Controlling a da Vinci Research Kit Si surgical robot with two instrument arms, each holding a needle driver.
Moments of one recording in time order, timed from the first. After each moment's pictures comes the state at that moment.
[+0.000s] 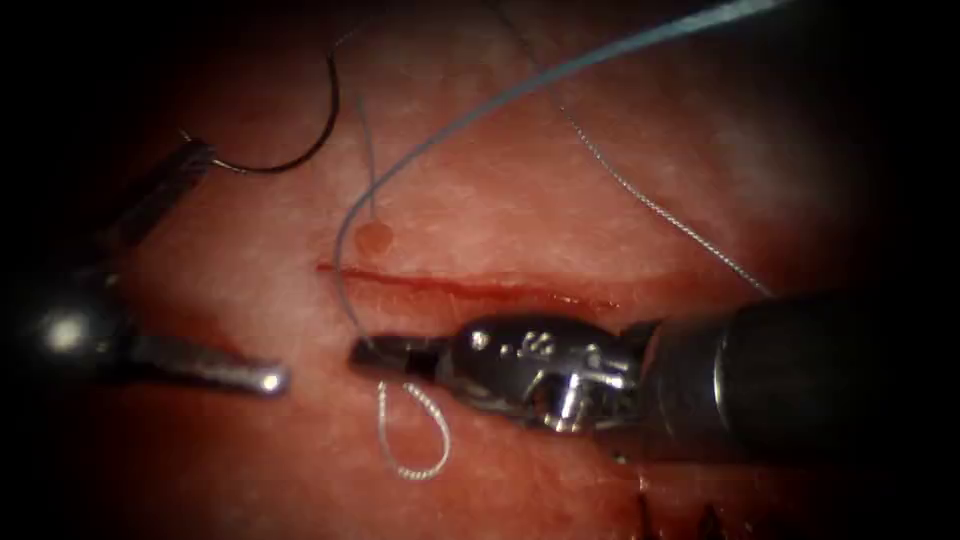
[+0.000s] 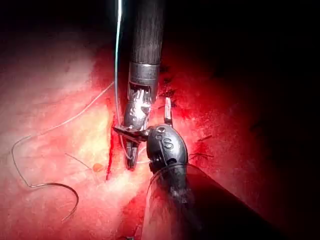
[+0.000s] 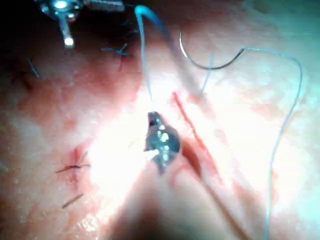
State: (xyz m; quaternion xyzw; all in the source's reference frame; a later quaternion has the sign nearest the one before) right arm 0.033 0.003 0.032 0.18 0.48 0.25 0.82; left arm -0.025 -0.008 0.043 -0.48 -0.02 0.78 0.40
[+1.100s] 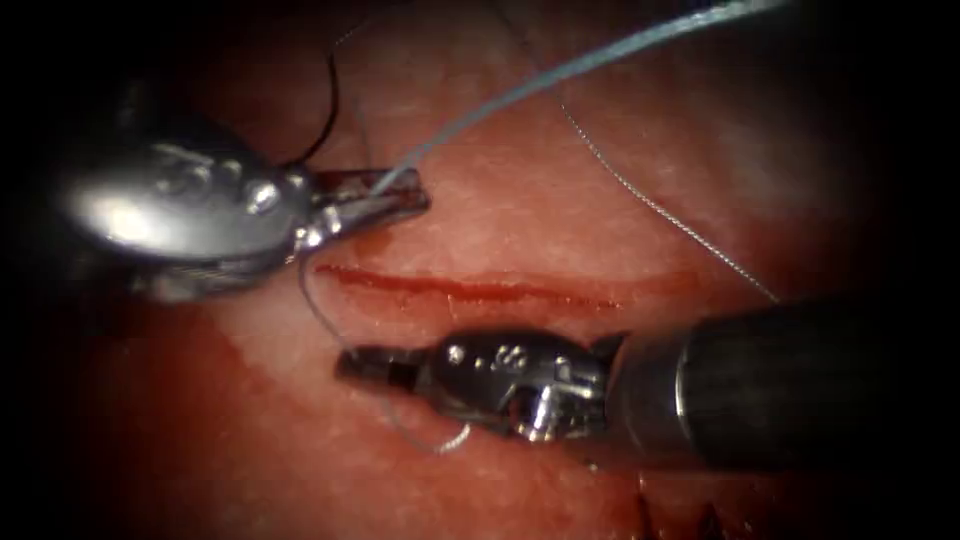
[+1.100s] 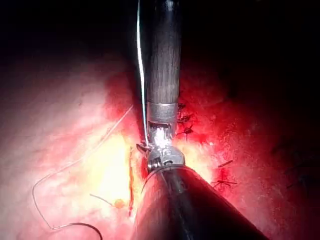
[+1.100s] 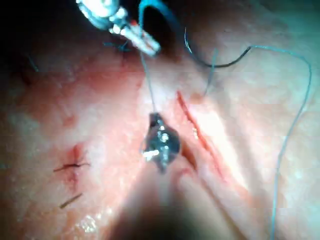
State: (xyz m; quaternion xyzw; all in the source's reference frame) right arm 0.034 0.002 0.032 0.19 0.47 0.25 0.82; left arm -0.029 -0.006 0.046 -0.36 0.02 0.89 0.27
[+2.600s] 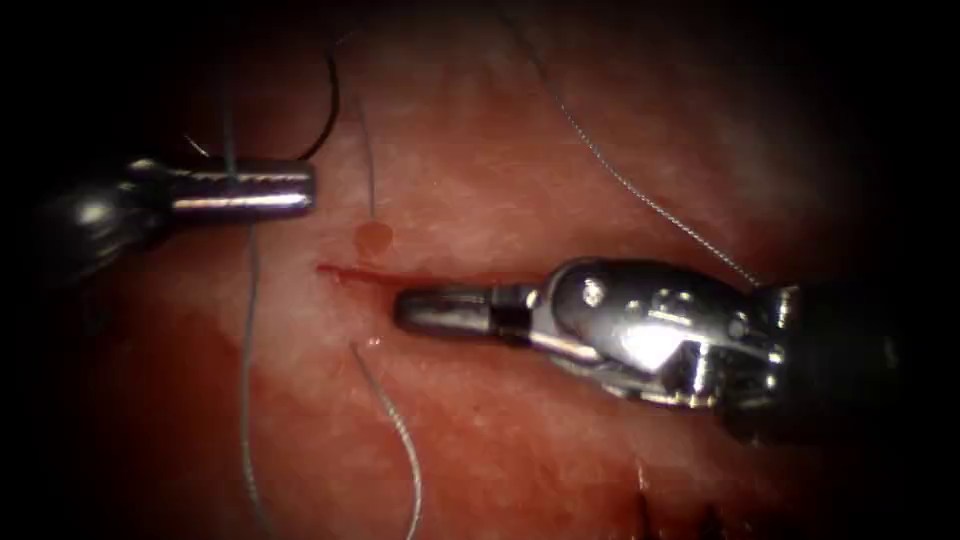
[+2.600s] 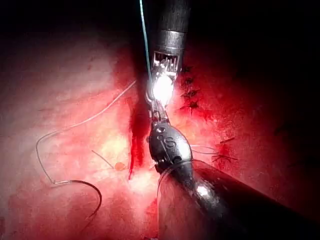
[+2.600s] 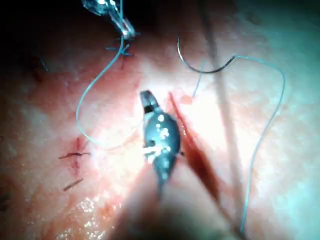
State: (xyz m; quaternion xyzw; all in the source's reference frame) right arm 0.031 0.007 0.024 0.18 0.60 0.18 0.75; left arm -0.025 -0.004 0.046 -0.60 -0.20 0.69 0.35
